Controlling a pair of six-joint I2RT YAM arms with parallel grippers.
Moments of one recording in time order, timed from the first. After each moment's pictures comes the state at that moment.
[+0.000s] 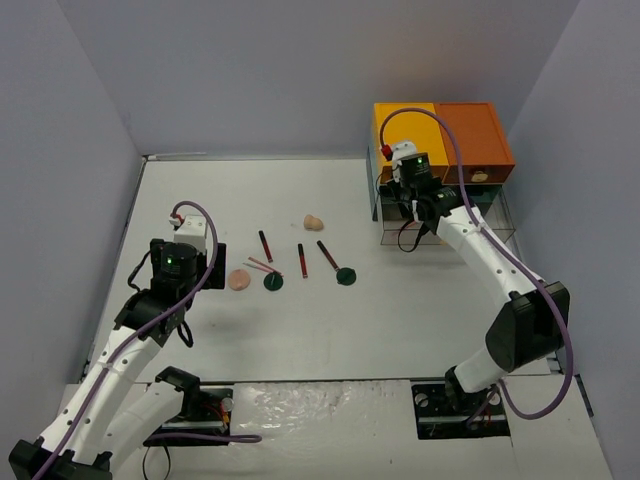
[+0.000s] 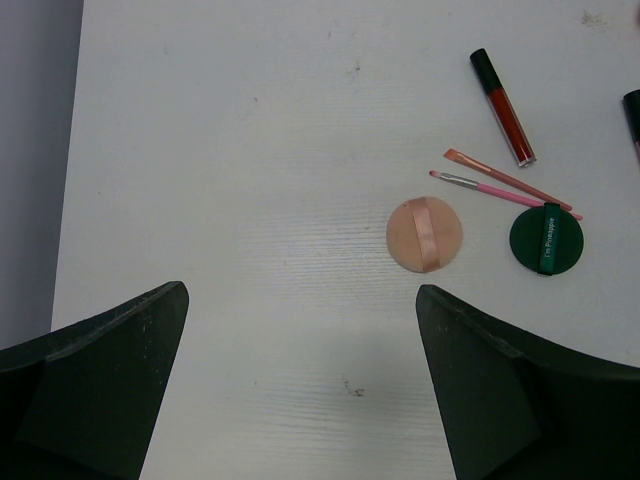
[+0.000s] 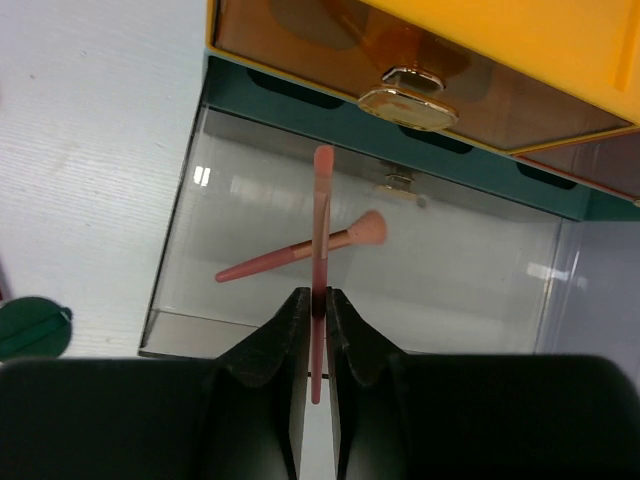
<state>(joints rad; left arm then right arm) -0.35 0.77 0.75 -0.56 -0.38 -0.06 0.37 1.54 1.37 -0.58 0.30 -0.14</state>
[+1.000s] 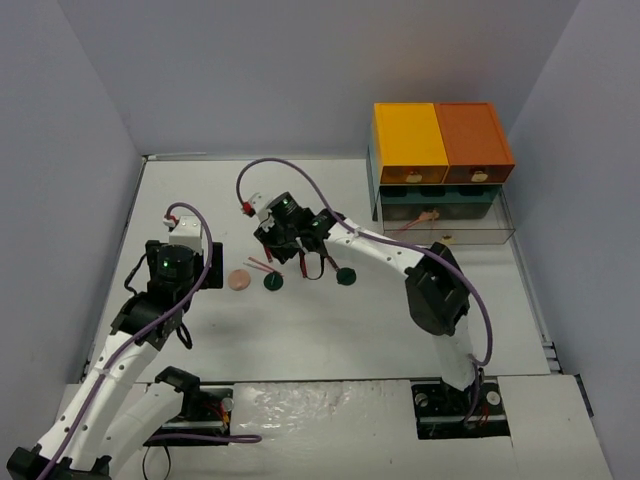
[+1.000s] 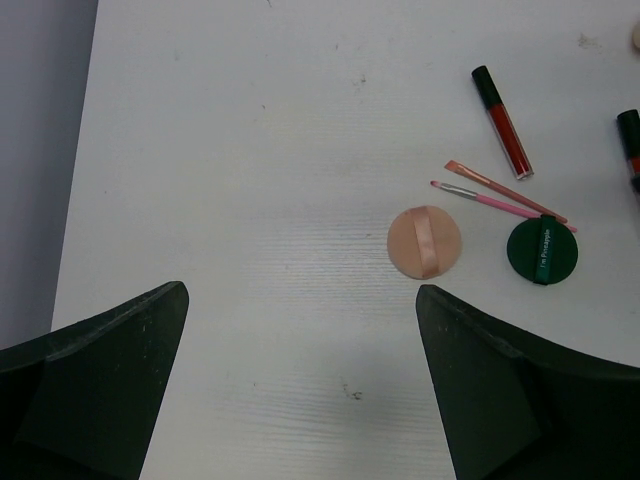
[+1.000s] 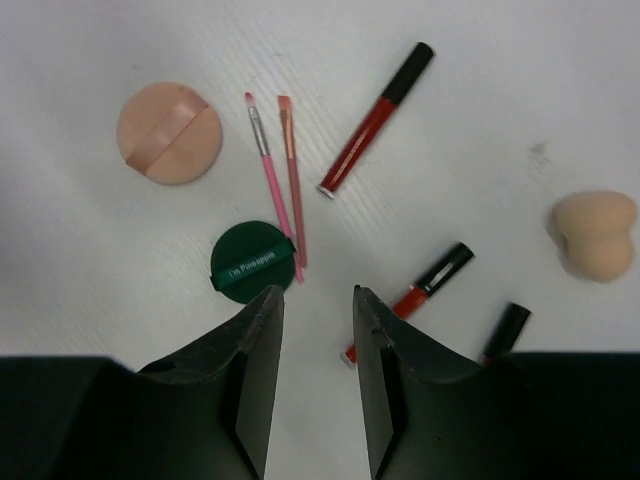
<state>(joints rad) -0.35 0.74 0.75 -0.56 -0.39 -0.08 0.87 2.01 1.67 -0.46 -0.03 -0.07</state>
